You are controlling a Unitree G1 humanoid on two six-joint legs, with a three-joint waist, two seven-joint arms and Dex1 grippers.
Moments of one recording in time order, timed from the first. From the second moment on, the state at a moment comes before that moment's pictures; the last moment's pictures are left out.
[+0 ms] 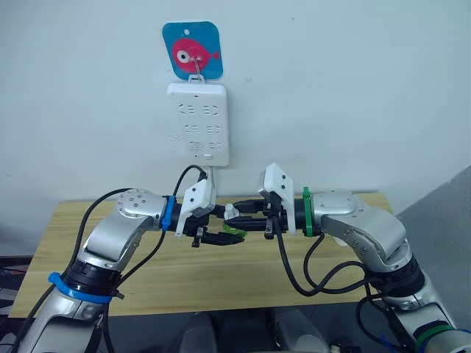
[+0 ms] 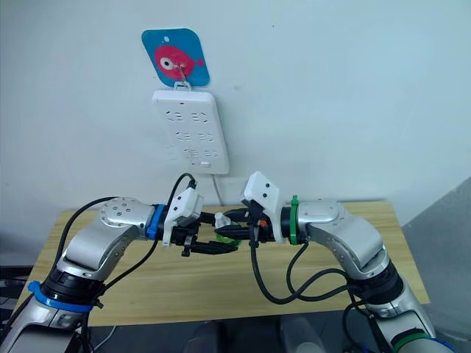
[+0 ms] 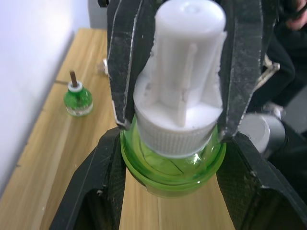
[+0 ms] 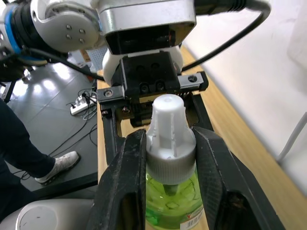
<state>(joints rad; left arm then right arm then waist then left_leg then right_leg) -0.42 0.70 -0.18 -0.14 -0.42 0.40 -1.30 -0.57 -0.40 0.31 -0.44 0.50 0.88 0.80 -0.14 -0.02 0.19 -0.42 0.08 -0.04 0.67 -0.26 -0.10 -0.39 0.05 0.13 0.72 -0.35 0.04</state>
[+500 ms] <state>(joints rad) -0.45 0.72 -0.12 -0.11 -0.53 0.58 -1.27 -0.57 -0.39 0.20 -0.43 0.63 0.80 0.87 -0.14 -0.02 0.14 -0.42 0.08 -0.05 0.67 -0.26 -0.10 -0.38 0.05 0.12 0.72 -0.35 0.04</state>
